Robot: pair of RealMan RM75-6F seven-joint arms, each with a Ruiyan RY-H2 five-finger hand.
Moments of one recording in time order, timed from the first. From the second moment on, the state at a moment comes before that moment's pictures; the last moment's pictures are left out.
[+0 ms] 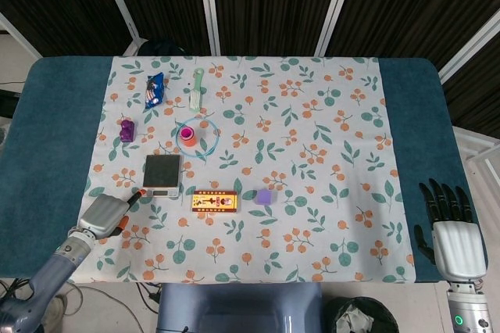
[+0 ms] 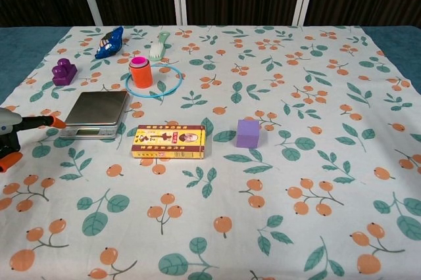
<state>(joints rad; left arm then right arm) -0.49 -1.28 0.01 -1.58 1.25 0.84 0.41 0.03 -1.17 0.08 -1.77 -1.55 1.58 -0.32</state>
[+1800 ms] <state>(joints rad) -0.51 -1.26 0.01 -1.65 1.22 0.95 0.44 0.03 -1.17 0.08 -1.76 -1.54 1.58 -0.32</state>
